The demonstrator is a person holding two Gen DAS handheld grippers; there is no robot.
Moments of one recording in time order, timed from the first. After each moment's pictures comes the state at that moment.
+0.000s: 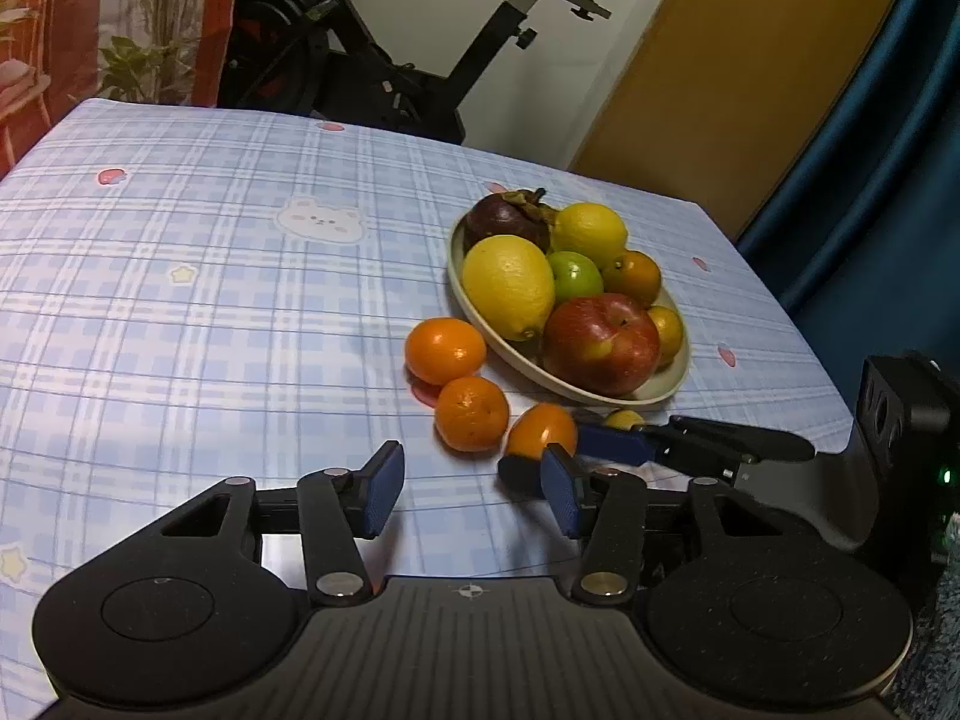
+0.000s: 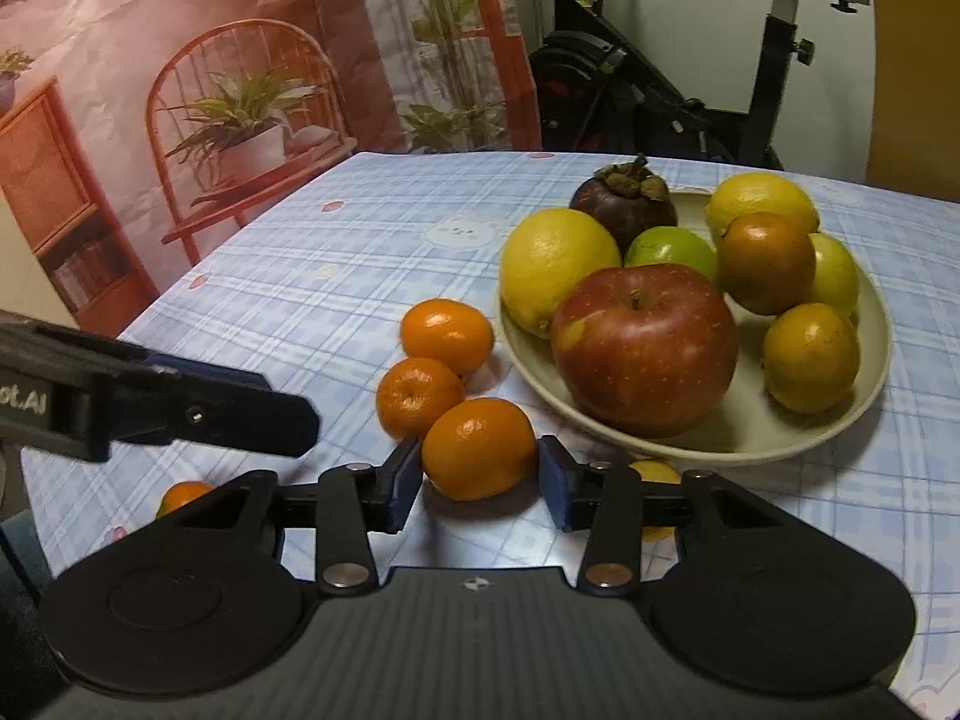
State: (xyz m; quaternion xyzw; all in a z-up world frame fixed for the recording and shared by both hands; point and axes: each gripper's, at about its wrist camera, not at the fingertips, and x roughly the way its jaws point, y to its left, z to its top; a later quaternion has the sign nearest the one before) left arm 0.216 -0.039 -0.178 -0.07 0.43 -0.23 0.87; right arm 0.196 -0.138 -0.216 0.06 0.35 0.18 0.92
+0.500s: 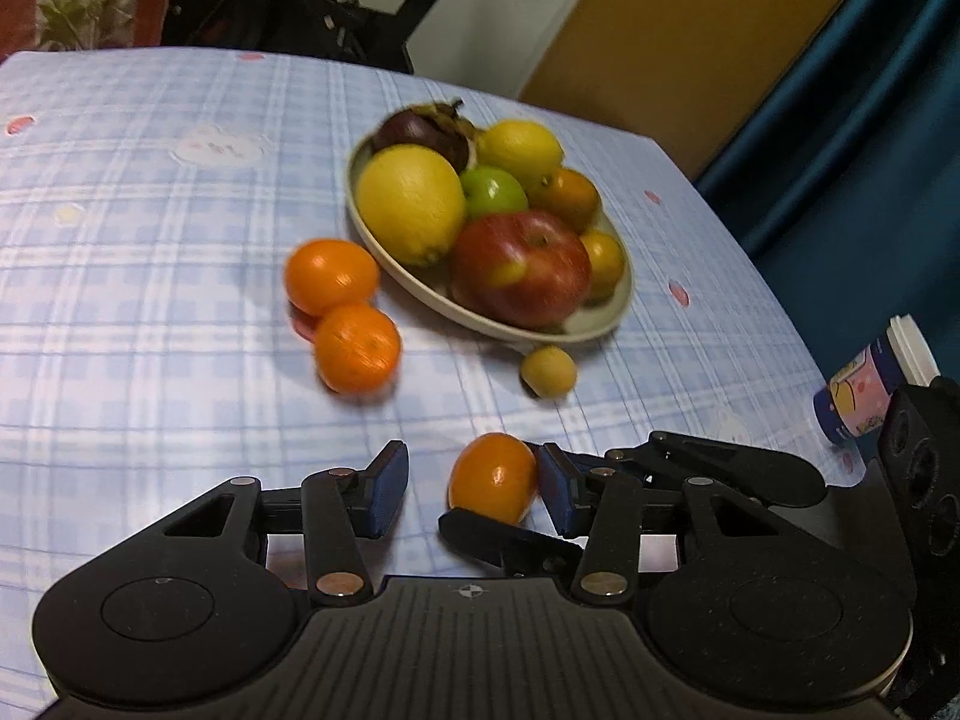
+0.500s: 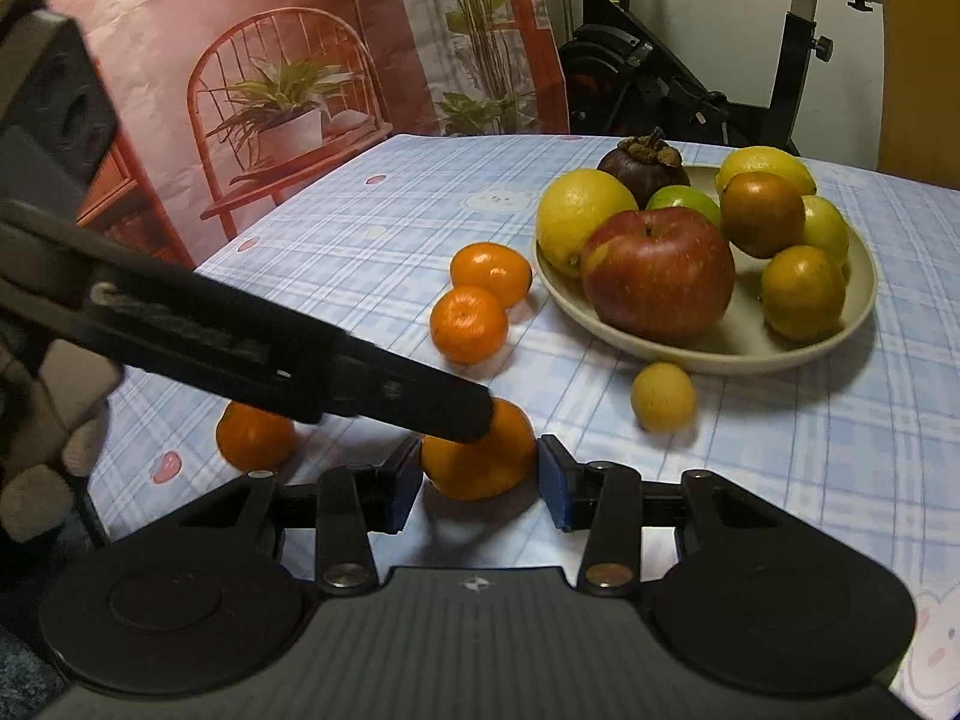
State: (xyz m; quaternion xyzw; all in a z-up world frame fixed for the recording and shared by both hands) left arm 0.214 -0.083 -0.204 -0.06 0.48 -0.28 0.83; right arm 0.154 -0.144 -0.217 0.06 0.35 0.20 0.91
